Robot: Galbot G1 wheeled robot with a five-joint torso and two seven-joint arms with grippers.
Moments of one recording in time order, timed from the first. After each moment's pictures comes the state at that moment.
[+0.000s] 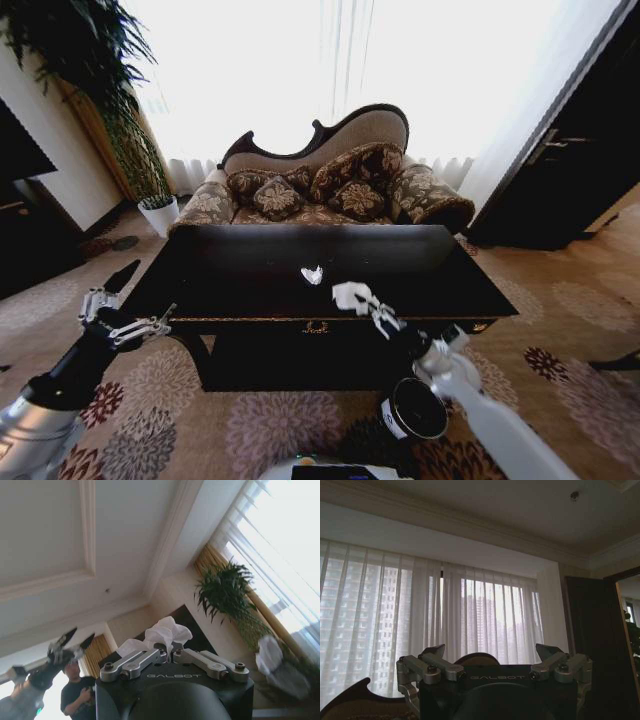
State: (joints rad) left arm 1.76 -1.32 -1.31 -2.50 -0.91 0.08 0.67; right arm -1.36 0.96 0.40 1.79 1.20 0.04 -1.03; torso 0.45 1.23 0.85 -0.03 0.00
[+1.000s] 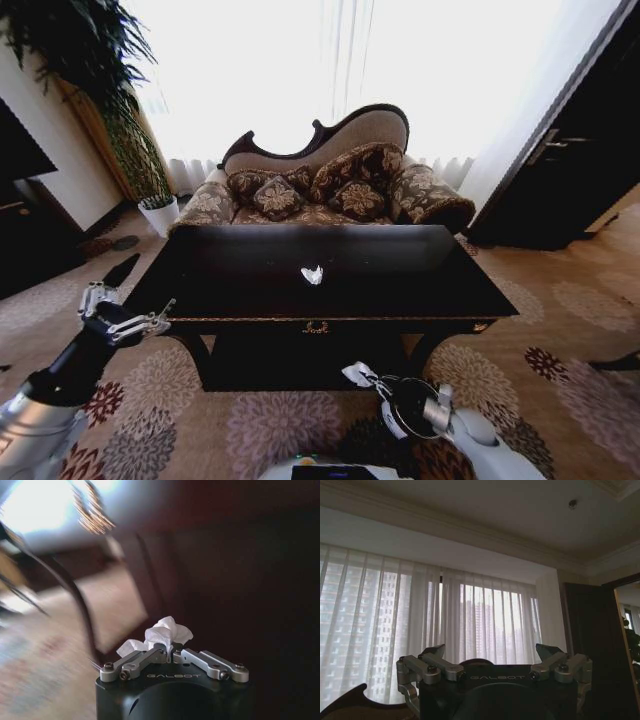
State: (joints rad) left arm 1.75 -1.32 -1.31 -2.50 -0.93 0.07 0.66; right arm -1.35 0.99 0.42 1.33 0.48 0.11 -0.76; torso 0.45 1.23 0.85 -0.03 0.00
